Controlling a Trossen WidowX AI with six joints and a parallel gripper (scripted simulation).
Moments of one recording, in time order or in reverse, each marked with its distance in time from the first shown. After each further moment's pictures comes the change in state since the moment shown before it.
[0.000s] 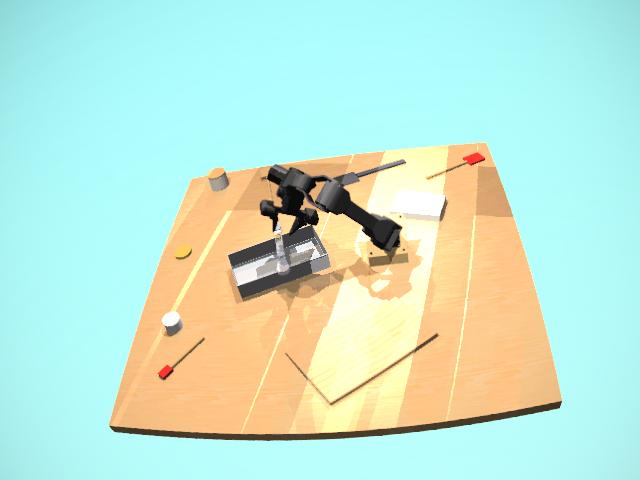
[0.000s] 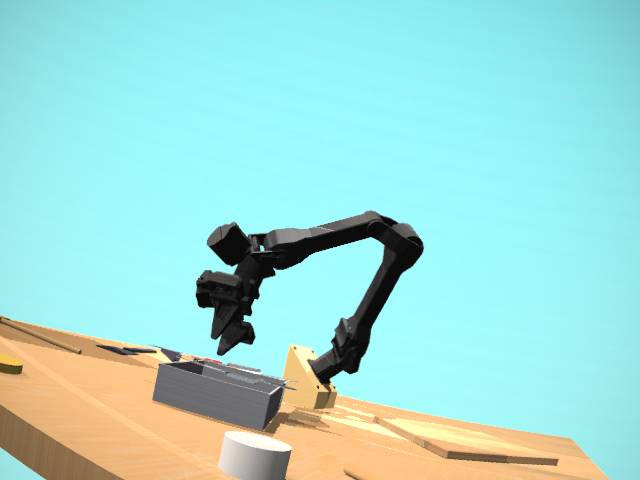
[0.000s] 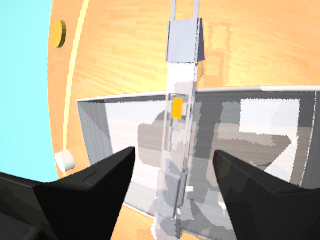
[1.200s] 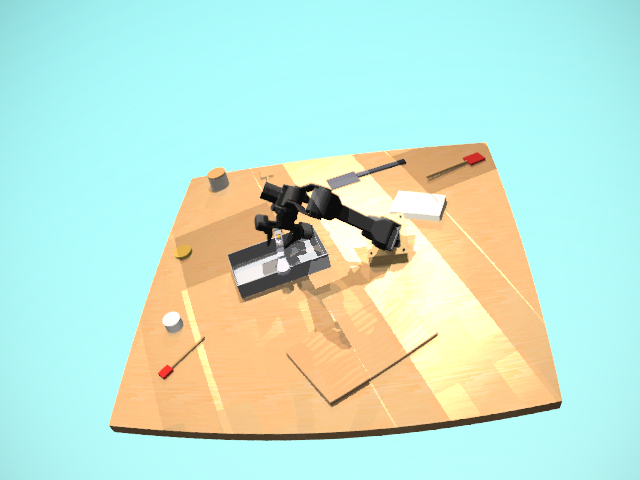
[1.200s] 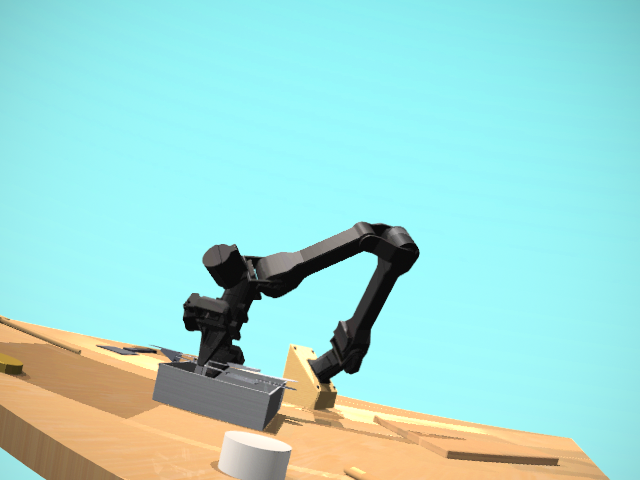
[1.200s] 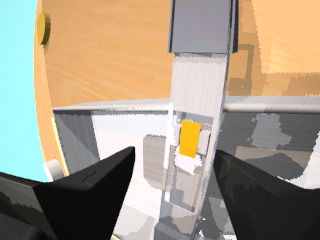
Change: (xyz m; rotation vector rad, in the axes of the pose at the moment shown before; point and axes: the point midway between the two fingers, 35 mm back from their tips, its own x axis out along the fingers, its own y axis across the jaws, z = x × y) arm 0.058 0.001 0.000 -0.003 0.002 0.000
